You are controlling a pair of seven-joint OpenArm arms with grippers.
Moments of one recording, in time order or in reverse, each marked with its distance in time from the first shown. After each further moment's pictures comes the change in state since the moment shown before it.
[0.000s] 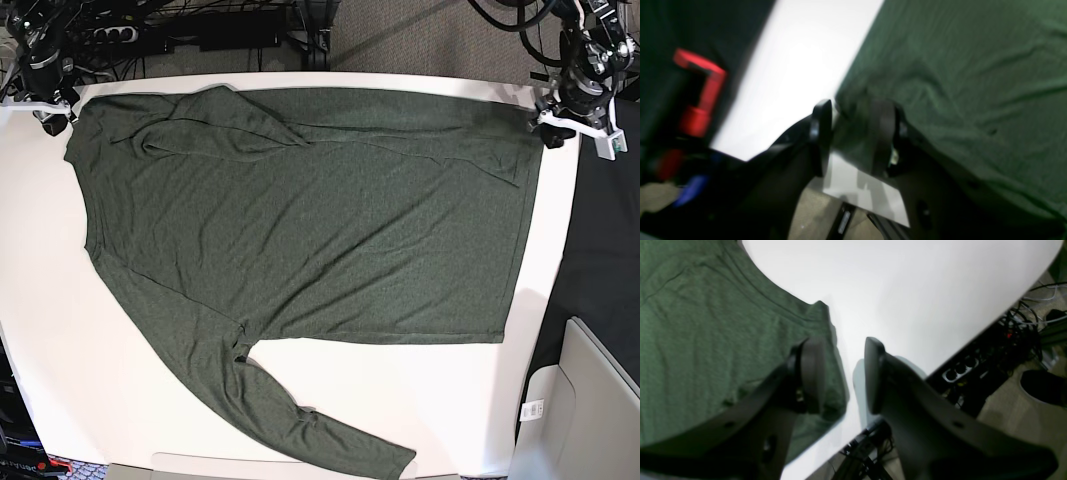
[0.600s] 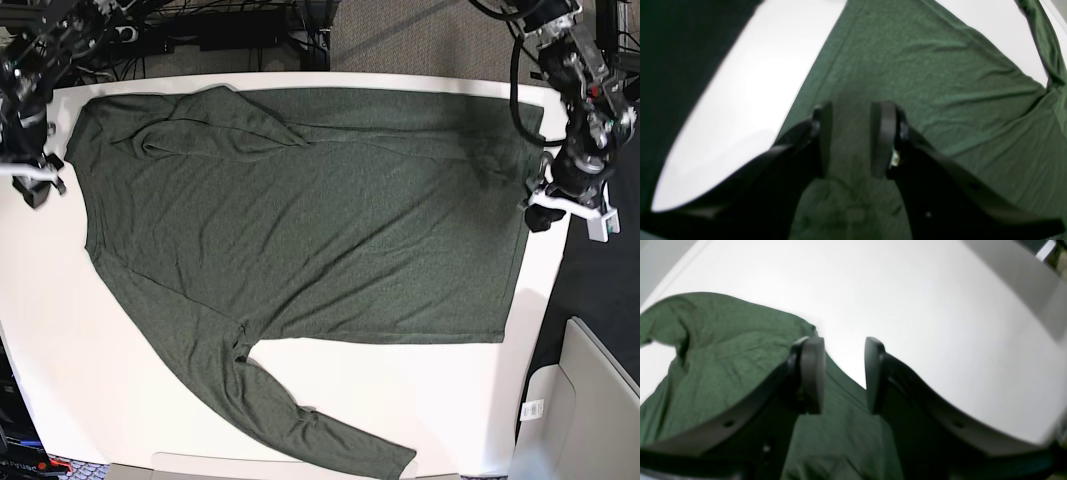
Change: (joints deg) left arm -21.3 -0.2 6.3 -6.2 0.2 -0.3 6.0; right arm 15.7 2.4 -5.6 0.8 -7.4 0.5 0.2
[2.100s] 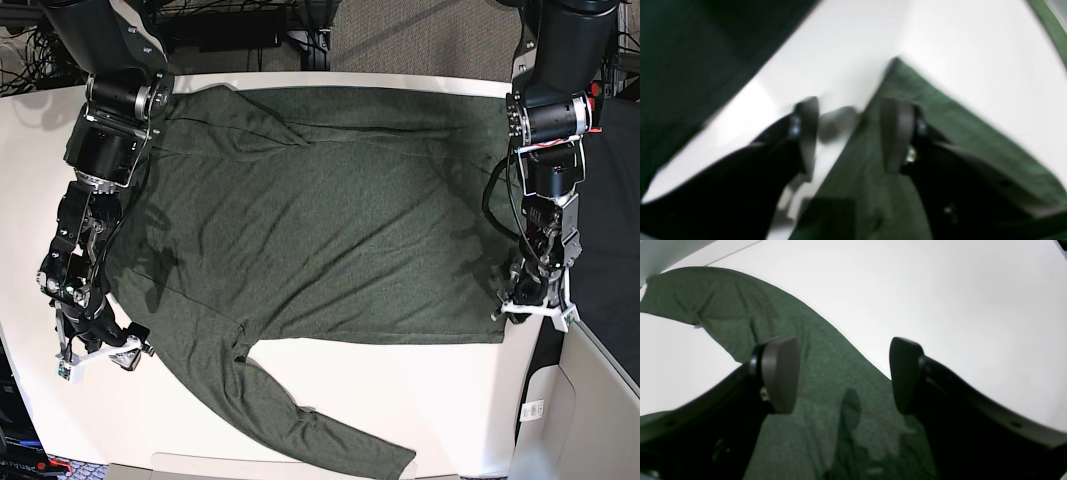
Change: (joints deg) left arm -39.5 -6.1 22.8 -73.9 6.6 0.7 -46.8; right arm 36.0 5.9 -26.8 -39.8 -16.2 -0.3 6.6
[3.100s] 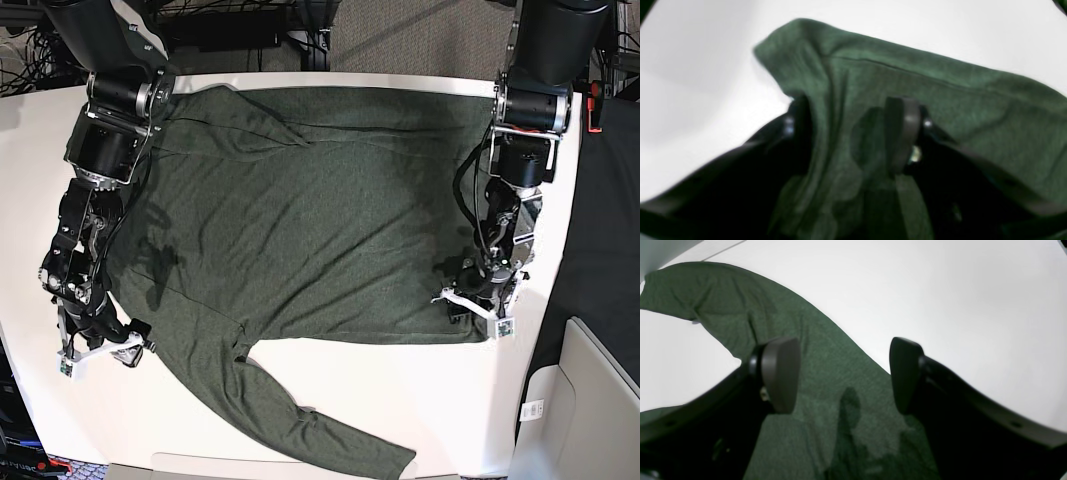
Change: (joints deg) left arm 3.3 3.3 21.1 5.5 0.0 -0.4 -3.1; right arm -0.8 -0.2 0.0 0.0 0.0 0.0 0.0
